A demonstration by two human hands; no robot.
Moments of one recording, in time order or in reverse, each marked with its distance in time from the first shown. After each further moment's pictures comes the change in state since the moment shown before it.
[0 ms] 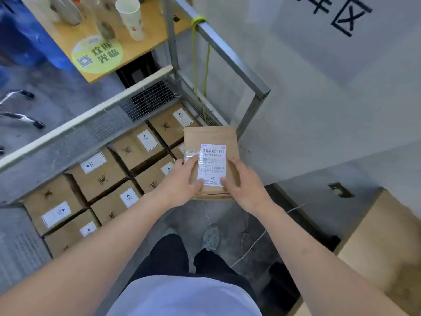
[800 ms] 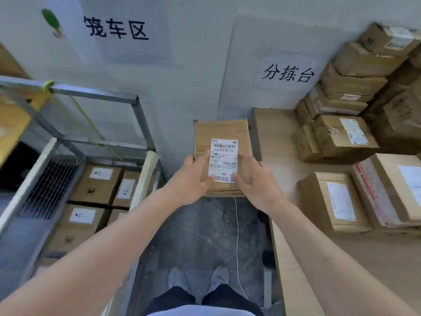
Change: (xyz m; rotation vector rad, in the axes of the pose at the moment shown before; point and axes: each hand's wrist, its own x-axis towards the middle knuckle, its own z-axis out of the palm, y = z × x) left_hand -0.111 0.114 0.066 0.364 -0.360 0.689; right_hand -0.282 0.002 0.005 0.160 0.747 0.388
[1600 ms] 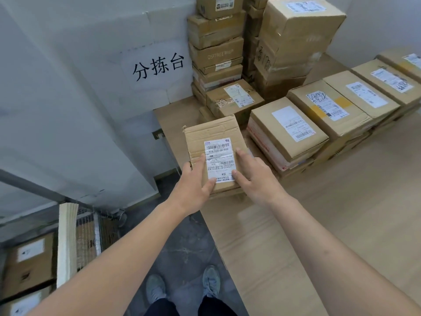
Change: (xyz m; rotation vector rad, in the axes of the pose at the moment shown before) left_hand 0.050 0.209 0.192 0.052 -0.201 0.257; right_hand -0.104 0.210 -0.150 0.116 0.253 0.310
